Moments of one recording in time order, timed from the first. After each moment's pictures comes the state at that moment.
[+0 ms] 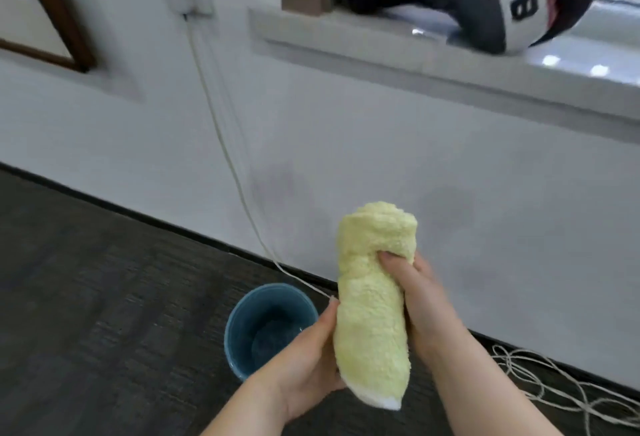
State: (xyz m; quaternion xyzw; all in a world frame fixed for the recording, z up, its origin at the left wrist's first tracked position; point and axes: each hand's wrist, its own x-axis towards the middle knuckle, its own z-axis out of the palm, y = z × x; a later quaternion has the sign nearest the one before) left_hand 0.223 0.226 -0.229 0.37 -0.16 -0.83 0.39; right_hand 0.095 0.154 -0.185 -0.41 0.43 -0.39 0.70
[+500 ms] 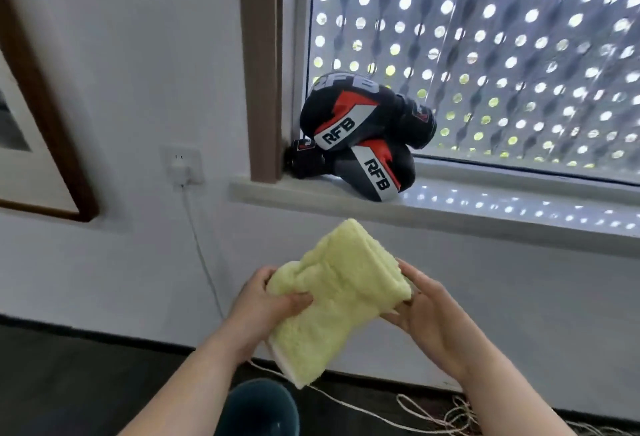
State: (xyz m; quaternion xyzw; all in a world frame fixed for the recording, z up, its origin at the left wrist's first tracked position) left_hand 0.276 0.207 -0.010 0.57 -0.45 -0.50 0.48; right_hand 0.052 0.198 0.019 -0.50 0.36 -0.42 0.67
